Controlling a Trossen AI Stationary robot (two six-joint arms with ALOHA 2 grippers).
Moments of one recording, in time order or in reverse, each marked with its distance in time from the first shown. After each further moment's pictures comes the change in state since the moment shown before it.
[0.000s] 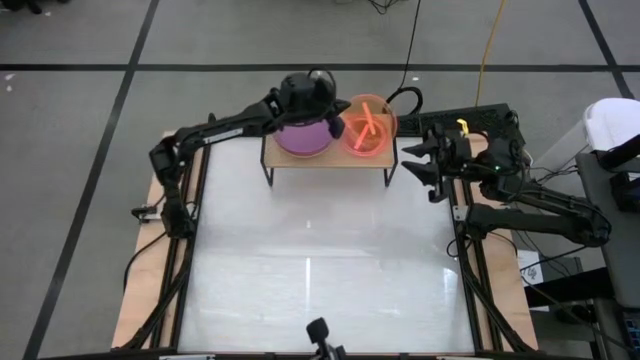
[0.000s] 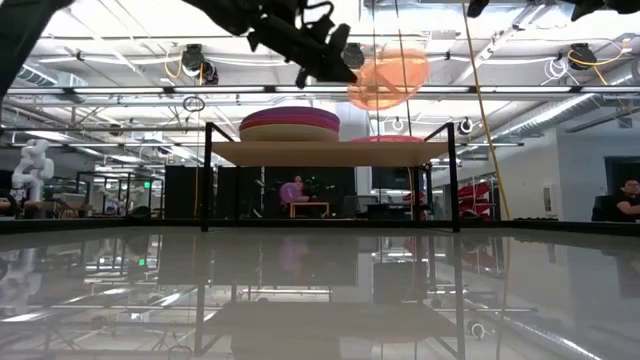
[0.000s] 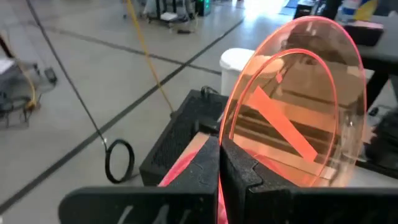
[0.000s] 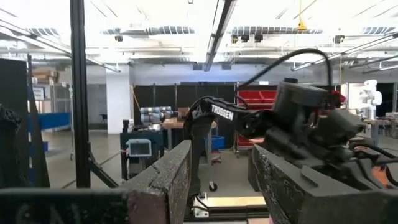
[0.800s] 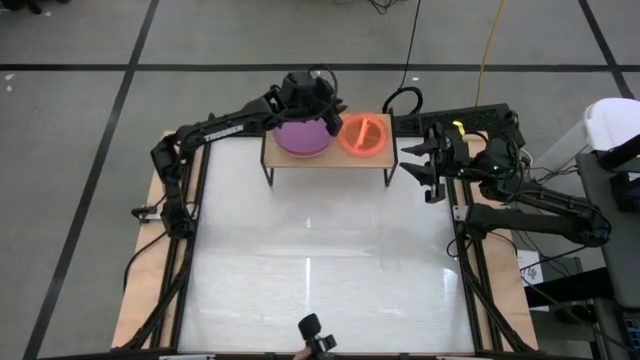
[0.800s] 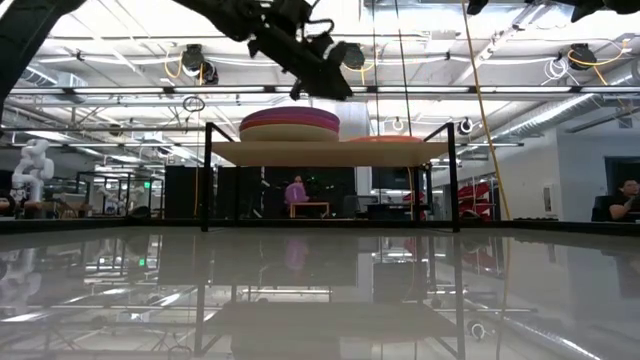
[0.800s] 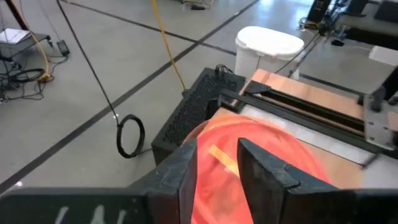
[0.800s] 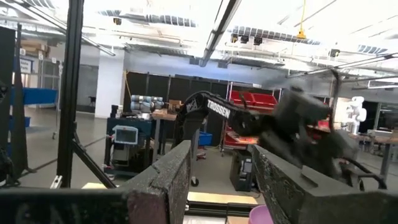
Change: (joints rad) left arm 0.031 0.035 0.030 -0.088 -0.029 -0.021; right arm 0.000 0.000 0.000 -0.023 0.002 -0.148
